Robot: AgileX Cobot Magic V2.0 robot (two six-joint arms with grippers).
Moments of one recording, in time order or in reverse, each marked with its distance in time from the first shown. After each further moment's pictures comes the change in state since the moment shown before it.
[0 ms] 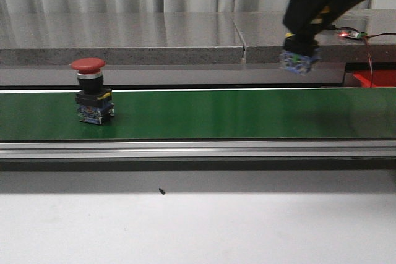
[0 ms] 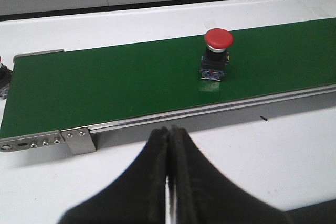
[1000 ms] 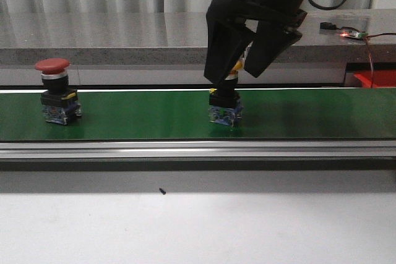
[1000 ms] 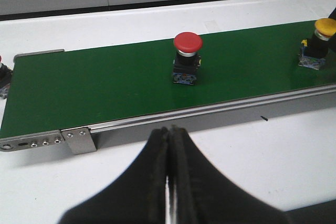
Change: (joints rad) left arm 0.000 0.000 0.000 0.000 0.000 0.000; right arm 0.195 0.312 -0.237 -0.002 0.119 -0.052
